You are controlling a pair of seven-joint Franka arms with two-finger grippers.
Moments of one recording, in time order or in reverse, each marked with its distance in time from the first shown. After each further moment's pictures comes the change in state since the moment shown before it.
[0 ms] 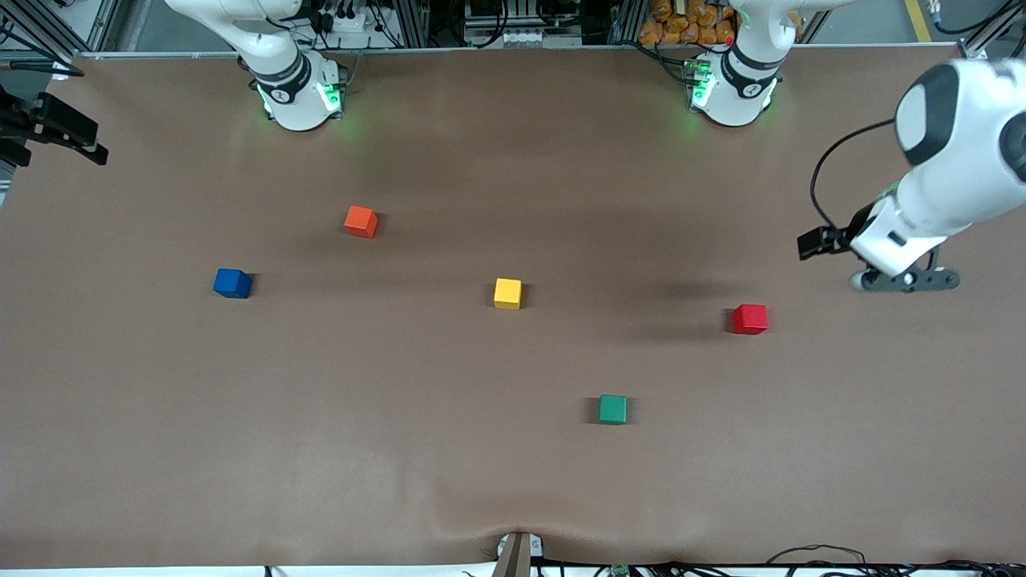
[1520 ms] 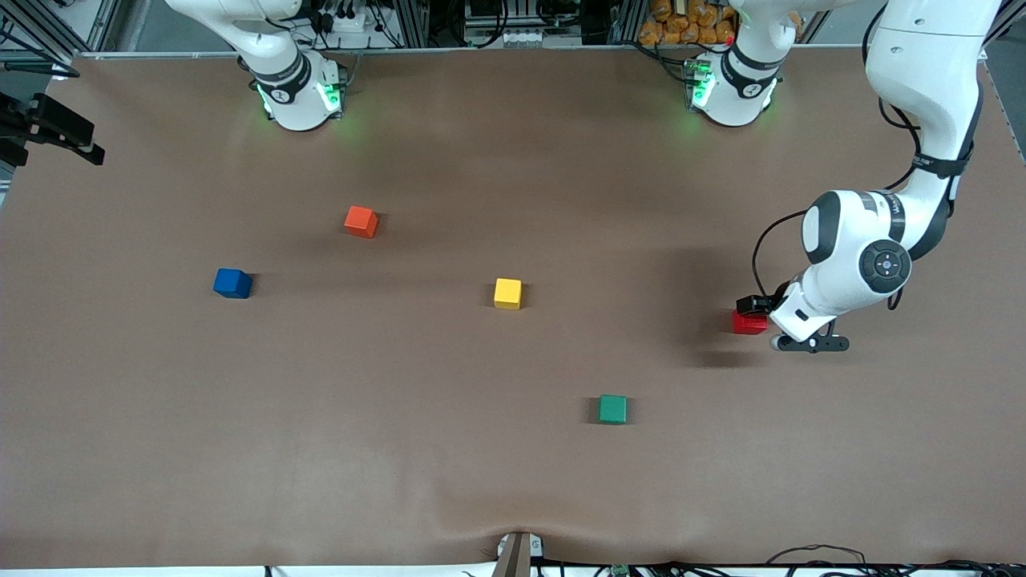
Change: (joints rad) left arm -0.002 0.353 -0.004 -0.095 0.000 0.451 -0.002; right arm -0.009 0.000 0.000 -0.001 0.002 -0.002 0.000
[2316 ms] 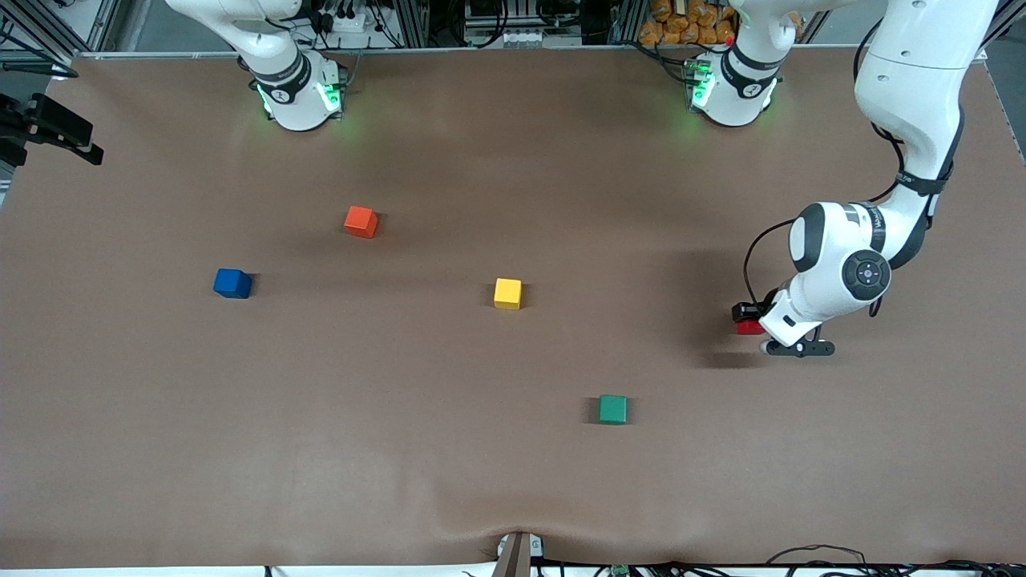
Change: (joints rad) left arm 0.000 0.070 -0.001 -0.002 0.000 0.083 0.000; right arm -0.004 0.000 0.000 0.000 0.000 -0.002 0.000
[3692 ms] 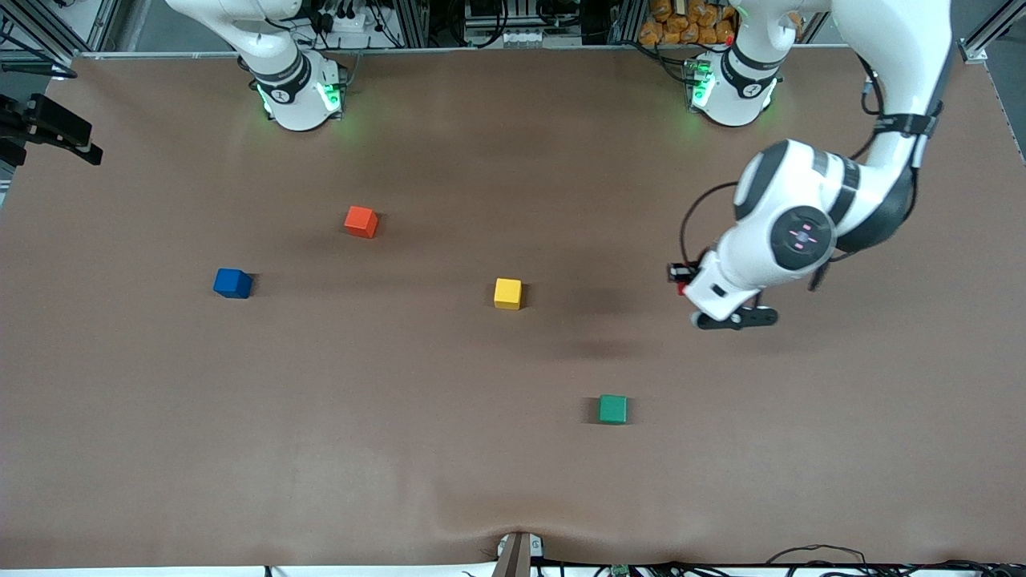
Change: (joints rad) left arm -0.098 -0.155 -0.282 0.299 0.000 -0.586 -0.413; right arm -0.003 0.000 0.000 0.000 0.000 -0.002 0.000
